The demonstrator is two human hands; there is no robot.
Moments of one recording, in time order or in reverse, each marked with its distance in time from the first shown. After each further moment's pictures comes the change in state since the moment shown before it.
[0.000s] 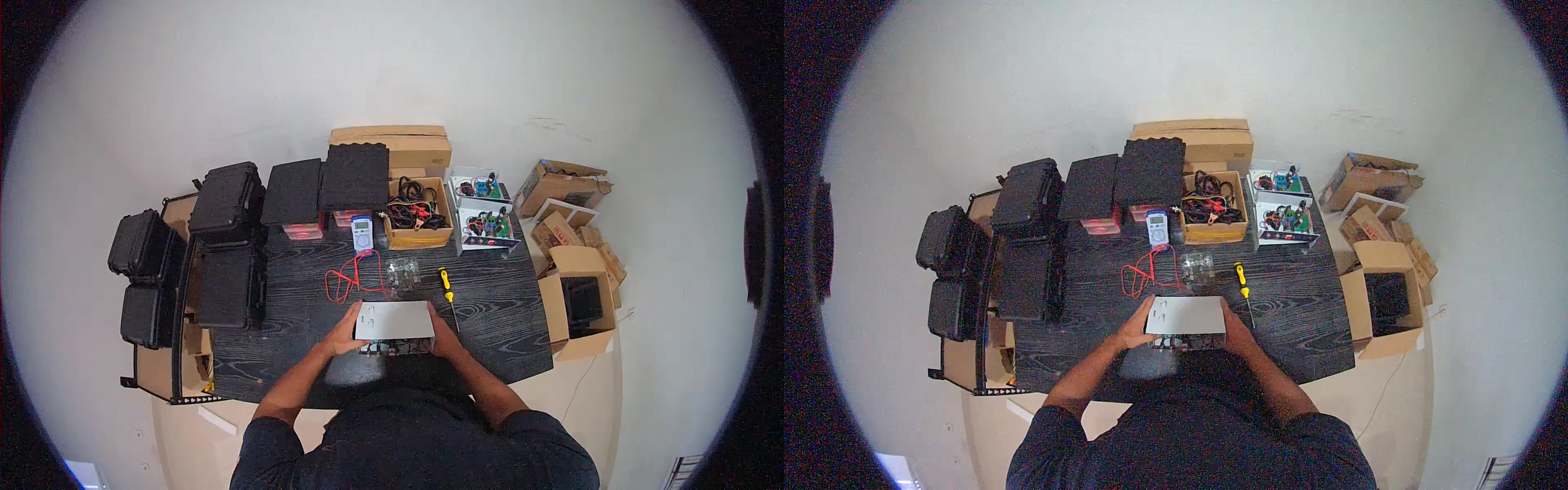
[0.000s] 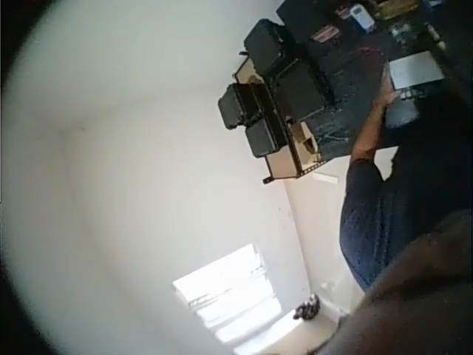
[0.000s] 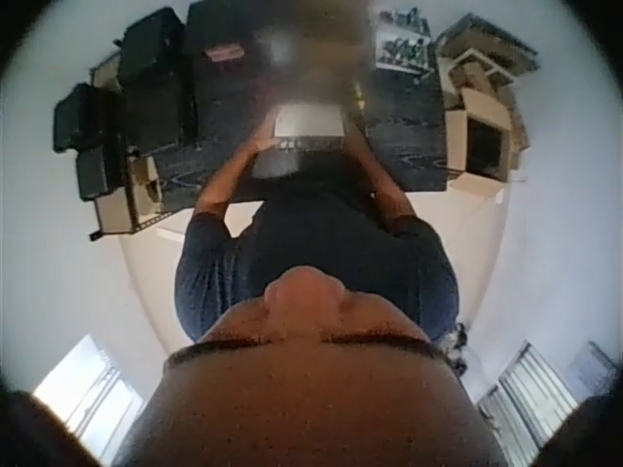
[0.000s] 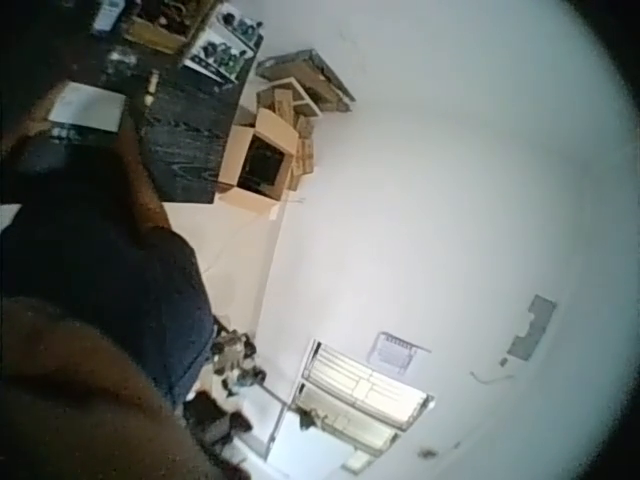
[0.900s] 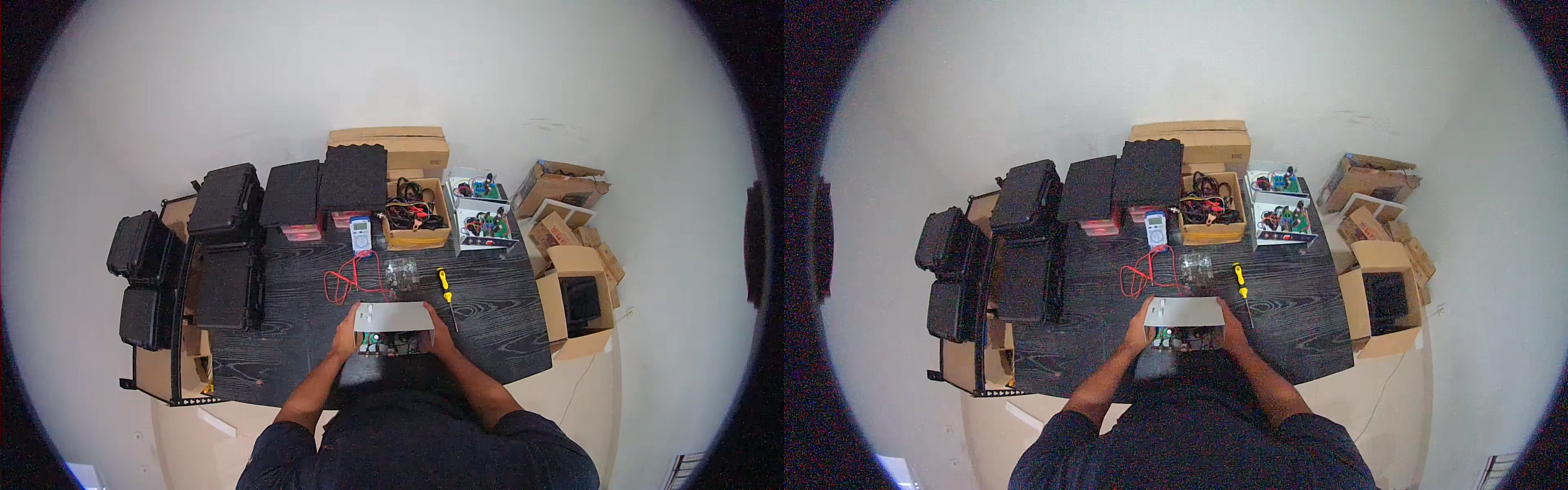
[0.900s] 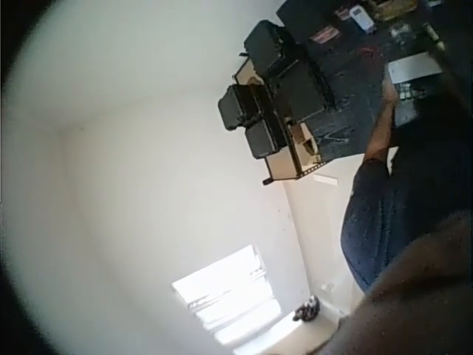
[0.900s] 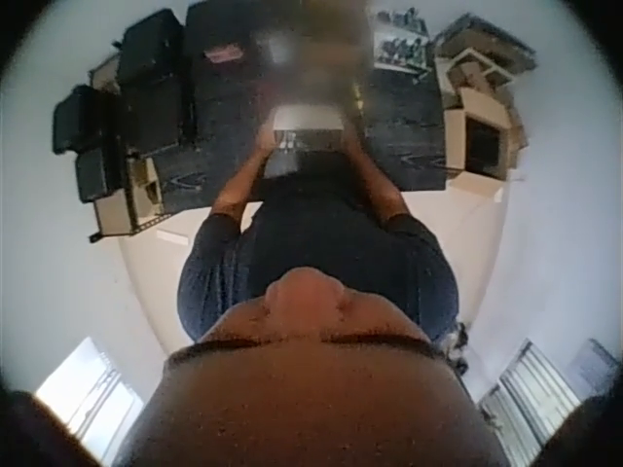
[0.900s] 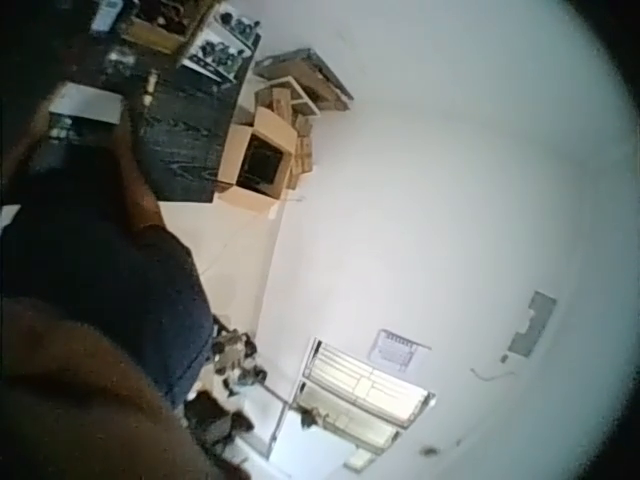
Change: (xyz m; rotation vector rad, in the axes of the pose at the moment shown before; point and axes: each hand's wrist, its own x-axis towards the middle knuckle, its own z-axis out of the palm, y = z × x) left_hand 0.001 -0.005 0.041 0.008 0.410 -0.076; right_hand -0.001 0.033 0.024 -0.201 0.282 -0.150
